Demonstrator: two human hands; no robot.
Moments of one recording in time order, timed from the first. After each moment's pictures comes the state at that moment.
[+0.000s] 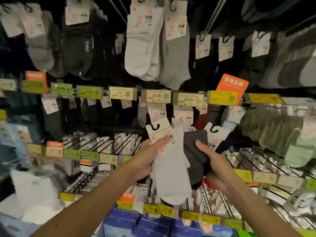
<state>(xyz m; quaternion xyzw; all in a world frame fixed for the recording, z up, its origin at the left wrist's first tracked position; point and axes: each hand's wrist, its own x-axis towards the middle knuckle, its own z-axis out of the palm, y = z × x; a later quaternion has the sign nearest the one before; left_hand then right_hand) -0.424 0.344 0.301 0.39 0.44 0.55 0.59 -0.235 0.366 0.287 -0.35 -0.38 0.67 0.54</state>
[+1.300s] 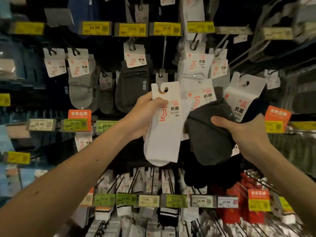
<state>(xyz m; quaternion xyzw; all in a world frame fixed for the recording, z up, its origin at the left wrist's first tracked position) -0.637 0.351 0.471 0.61 0.34 0.58 0.43 -0.400 0.356 0.423 -0.34 -0.55 0.26 0.72</state>
